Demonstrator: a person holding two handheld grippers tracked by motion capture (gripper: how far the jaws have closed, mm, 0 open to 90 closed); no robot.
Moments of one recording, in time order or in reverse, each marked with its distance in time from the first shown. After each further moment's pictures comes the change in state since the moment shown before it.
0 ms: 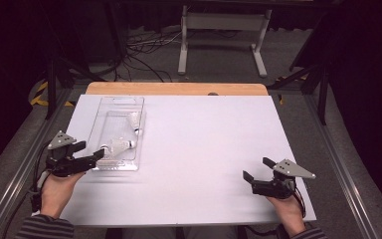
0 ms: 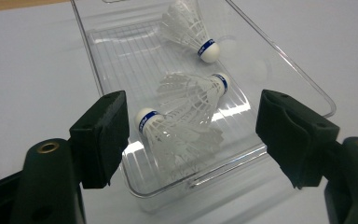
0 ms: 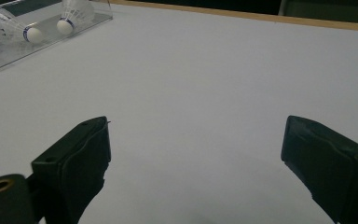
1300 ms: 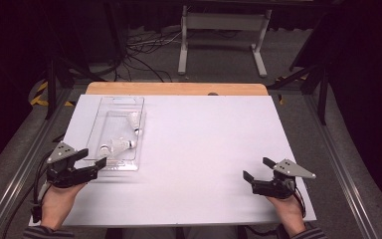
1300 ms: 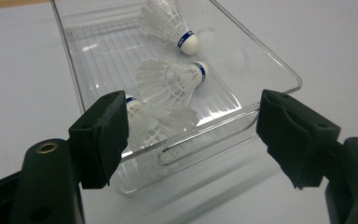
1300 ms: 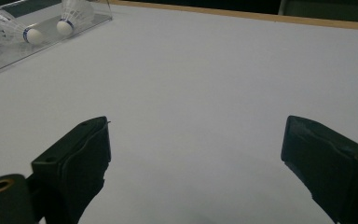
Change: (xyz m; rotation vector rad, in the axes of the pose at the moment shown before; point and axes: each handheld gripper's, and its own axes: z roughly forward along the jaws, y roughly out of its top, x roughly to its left) left arm -0.014 -0.020 -0.009 -0.036 -0.022 0.020; right arm 0.000 0.000 0.000 0.001 -0.001 0.006
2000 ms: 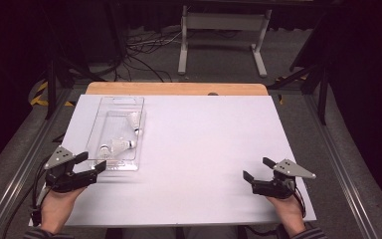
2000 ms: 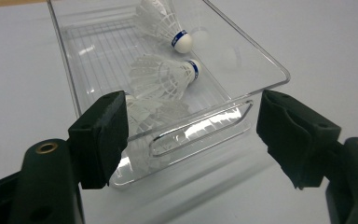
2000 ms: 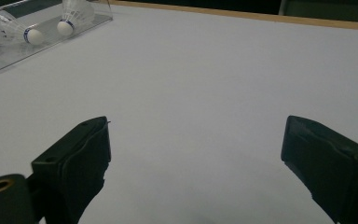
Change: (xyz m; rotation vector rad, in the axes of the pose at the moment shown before) left arm -0.003 -0.009 -0.004 -0.022 -0.019 -0.001; right arm 0.000 0.000 0.000 0.000 0.002 0.001
